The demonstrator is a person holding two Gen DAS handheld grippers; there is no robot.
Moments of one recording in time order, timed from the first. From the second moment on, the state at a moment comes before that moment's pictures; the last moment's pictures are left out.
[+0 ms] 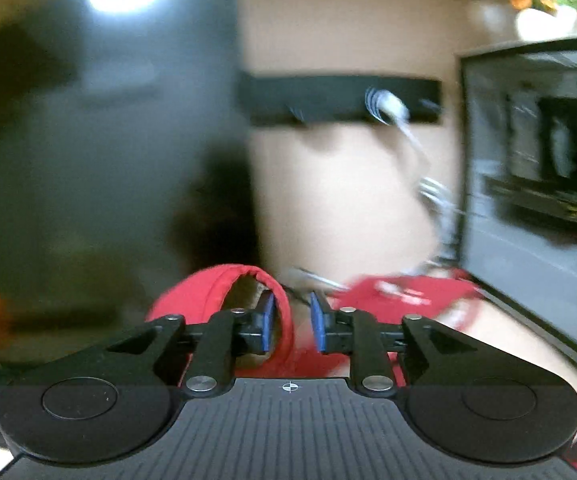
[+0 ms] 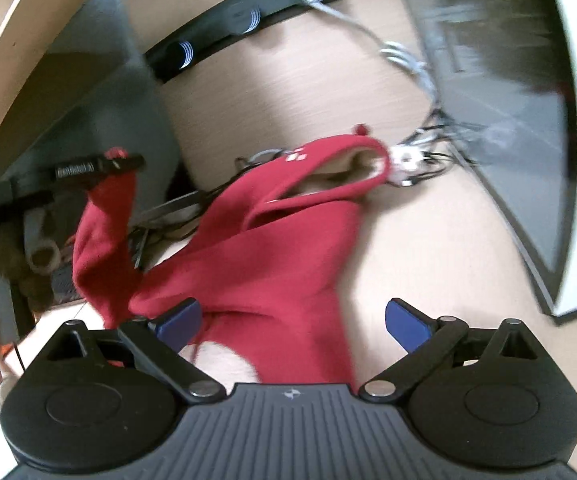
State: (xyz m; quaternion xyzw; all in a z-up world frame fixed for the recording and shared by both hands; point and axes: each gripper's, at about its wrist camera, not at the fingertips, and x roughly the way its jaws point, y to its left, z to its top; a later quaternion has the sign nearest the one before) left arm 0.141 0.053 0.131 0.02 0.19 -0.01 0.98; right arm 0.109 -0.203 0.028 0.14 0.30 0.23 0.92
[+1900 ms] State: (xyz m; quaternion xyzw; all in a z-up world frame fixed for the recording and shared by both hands) left arm 0.150 0.119 0.010 -0.10 0.34 -0.13 0.92; right arm 0.243 -0.112 0.014 0.00 0.34 0.21 0.92
